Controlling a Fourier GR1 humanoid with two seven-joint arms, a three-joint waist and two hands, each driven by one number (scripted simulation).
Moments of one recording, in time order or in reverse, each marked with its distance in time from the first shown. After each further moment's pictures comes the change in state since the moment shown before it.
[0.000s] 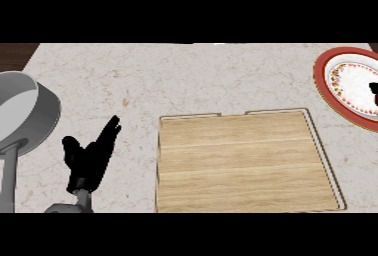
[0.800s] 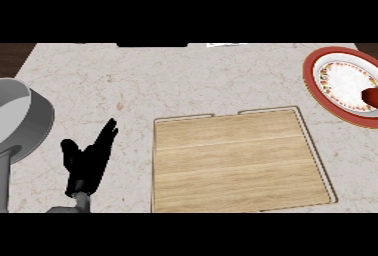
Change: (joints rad) left arm 0.020 -0.008 0.017 0.012 -0.013 0.009 -0.011; right arm 0.172 0.126 -0.175 -0.320 -0.628 0.181 -0.637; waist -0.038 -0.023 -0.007
